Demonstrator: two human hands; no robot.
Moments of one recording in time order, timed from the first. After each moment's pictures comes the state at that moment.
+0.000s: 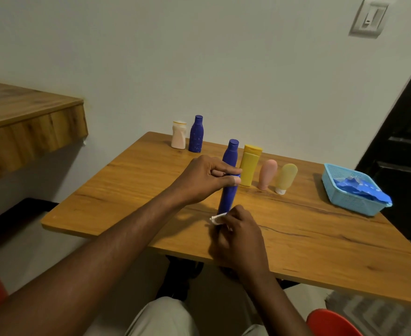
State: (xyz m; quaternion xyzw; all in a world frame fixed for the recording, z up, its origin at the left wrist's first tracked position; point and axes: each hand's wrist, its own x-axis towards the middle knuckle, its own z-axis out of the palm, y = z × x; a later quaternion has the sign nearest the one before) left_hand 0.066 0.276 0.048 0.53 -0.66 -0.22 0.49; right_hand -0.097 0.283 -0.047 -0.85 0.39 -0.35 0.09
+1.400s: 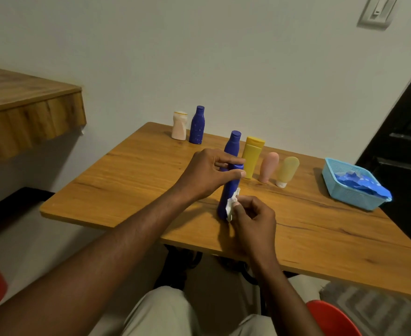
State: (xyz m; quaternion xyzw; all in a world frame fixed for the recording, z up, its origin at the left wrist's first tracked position) left_hand 0.057 0.271 0.033 0.53 -0.64 -0.17 0.53; right_hand -0.101 0.287 -0.028 -0.64 0.45 -0.49 0.39
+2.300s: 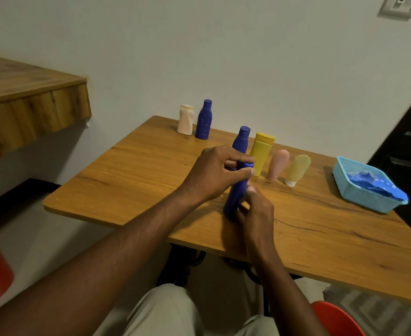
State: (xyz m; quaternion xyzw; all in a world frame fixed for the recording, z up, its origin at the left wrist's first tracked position) left_hand 0.056 0.273 0.031 0.53 -0.64 -0.15 0.54; right_hand -0.079 0.281 -0.019 -0.59 0.41 -0.50 0.48
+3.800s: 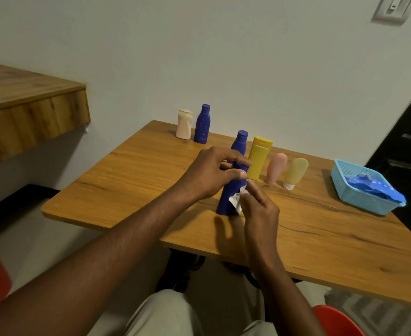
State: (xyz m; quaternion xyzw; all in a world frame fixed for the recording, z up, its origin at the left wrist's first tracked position) left_hand 0.064 0.276 0.046 0.54 -0.65 -0.21 0.50; right_hand -0.080 0.280 -0.009 -0.53 0.37 -0.55 0.53
